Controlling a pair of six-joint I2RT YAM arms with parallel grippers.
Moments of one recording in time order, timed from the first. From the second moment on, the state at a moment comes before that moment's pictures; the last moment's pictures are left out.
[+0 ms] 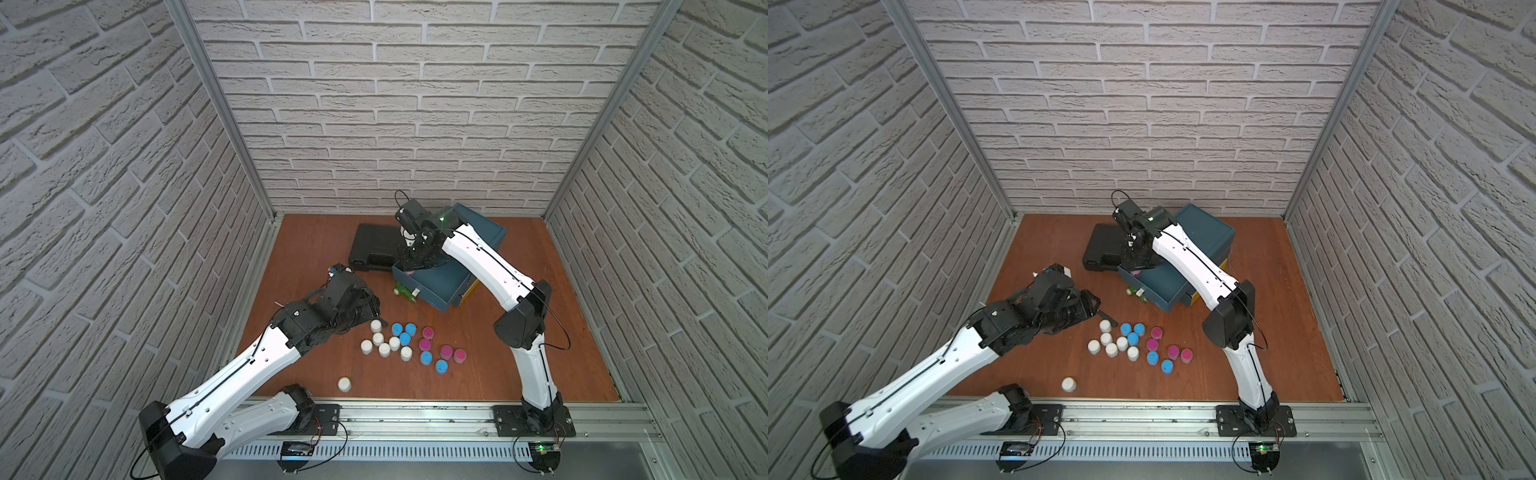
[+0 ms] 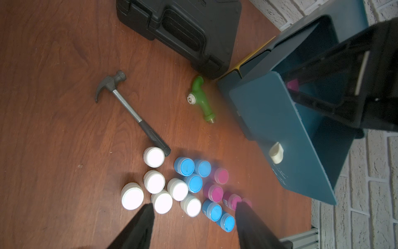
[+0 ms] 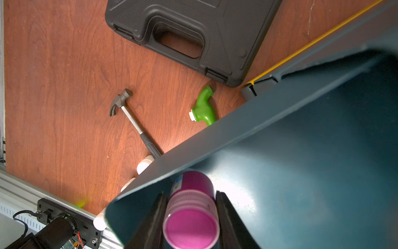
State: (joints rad) left arm -0.77 0.99 0.99 -0.84 -0.13 -0.99; right arm 0.66 2.16 2.35 -1.44 -0.01 0.47
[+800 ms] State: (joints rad) left arm -0.77 0.99 1.02 -0.84 -0.14 -0.95; right arm 0.65 1.85 2.22 -1.38 0.08 0.50
